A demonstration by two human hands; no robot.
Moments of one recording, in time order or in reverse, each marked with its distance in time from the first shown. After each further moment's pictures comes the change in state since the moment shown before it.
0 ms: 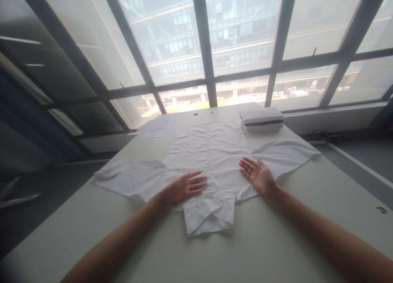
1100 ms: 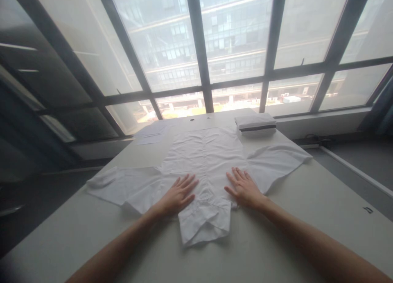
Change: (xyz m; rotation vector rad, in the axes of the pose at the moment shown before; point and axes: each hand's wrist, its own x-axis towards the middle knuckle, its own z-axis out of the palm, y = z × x) left_hand 0.000 -0.009 -0.017 1.832 0.209 0.374; right_hand 0.002 0.037 -0.010 -1.922 -0.280 -0.563
